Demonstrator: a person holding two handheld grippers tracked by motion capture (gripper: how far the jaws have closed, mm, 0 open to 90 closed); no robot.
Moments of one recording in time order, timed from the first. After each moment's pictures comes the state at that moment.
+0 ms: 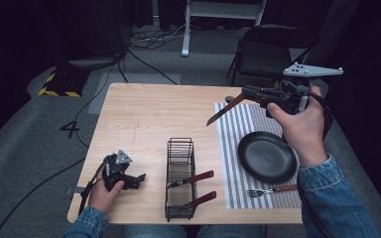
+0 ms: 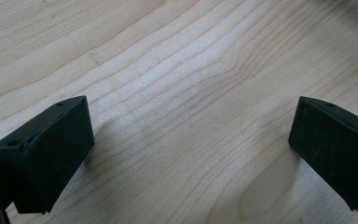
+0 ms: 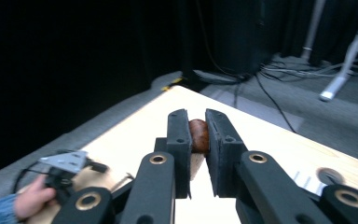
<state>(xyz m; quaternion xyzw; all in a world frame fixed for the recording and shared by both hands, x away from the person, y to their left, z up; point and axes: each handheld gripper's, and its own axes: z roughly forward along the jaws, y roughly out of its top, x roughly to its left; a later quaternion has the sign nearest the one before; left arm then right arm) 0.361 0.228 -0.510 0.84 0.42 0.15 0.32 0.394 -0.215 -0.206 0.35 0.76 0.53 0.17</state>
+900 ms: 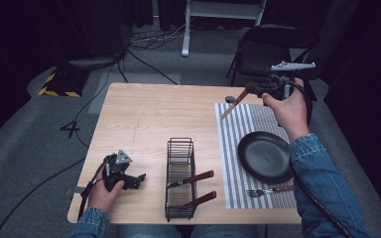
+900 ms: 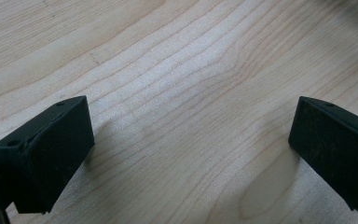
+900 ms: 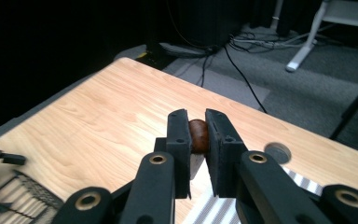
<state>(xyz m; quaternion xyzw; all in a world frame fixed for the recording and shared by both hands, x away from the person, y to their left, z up) 0.361 0.228 -0.510 0.84 0.42 0.15 0.32 0.493 -0.243 -0.272 0.39 0.77 0.47 0.18</state>
